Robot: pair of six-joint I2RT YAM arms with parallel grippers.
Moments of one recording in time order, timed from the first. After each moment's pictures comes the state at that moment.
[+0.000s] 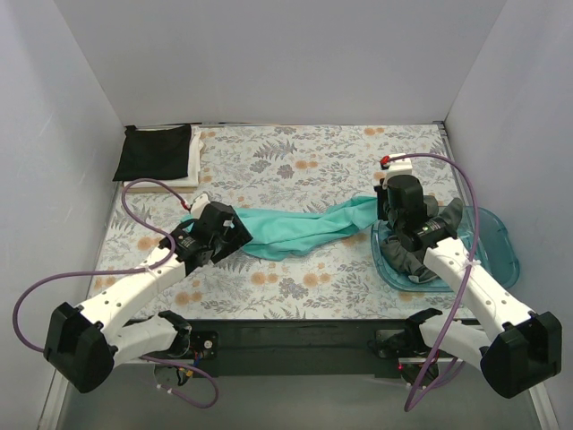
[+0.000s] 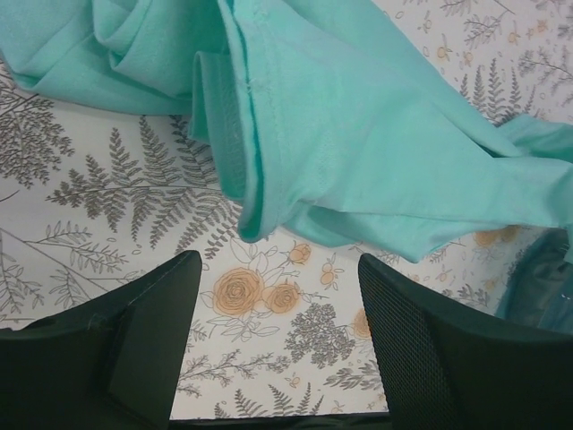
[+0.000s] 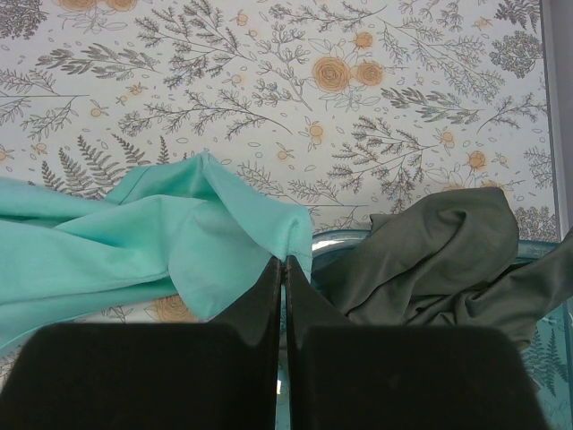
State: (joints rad) left arm -0.61 1.07 0.76 -0.58 -0.27 -1.06; right arm 0.43 1.05 0.82 -0.30 0.34 0.07
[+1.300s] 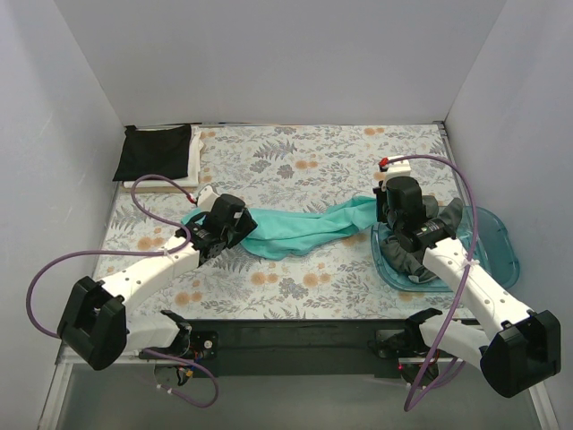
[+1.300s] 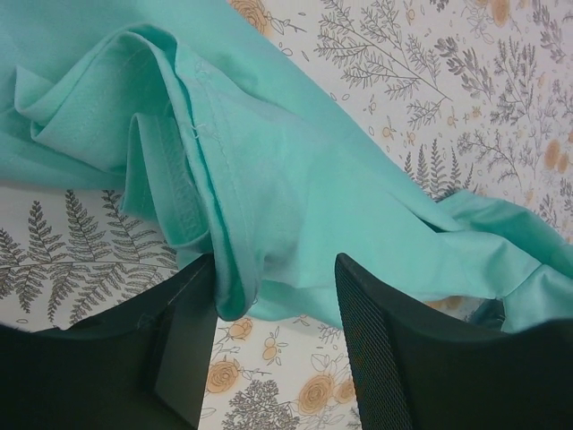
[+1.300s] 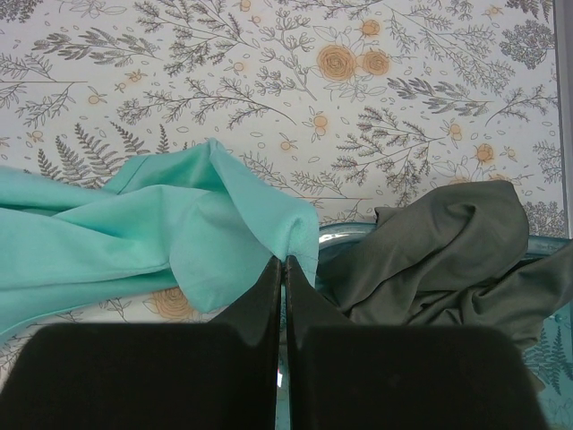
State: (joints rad) left arm -0.61 1.23 0.77 -0.33 -0.35 -1.14; right arm 0.43 1.06 0.80 -0.29 0.33 0.07
